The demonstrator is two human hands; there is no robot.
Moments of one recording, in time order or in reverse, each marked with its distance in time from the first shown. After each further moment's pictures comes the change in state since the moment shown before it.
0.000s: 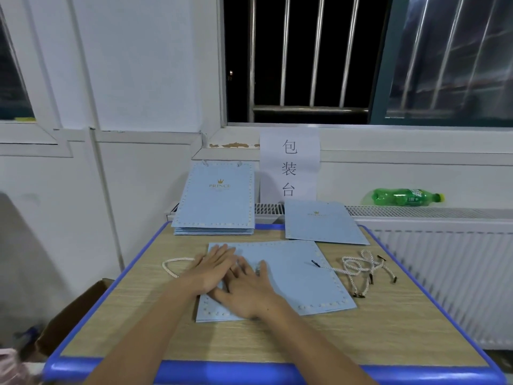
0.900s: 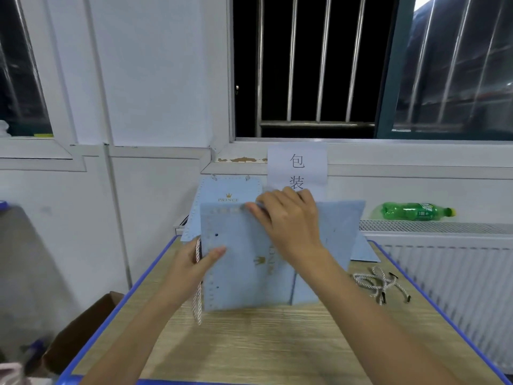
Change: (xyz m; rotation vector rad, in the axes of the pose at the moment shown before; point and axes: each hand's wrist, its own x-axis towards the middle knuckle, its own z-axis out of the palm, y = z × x) left_hand -0.074 0.023 -0.050 -0.940 0.529 0.389; right_hand -0.006 0.012 -0.123 -0.363 1.670 -0.248
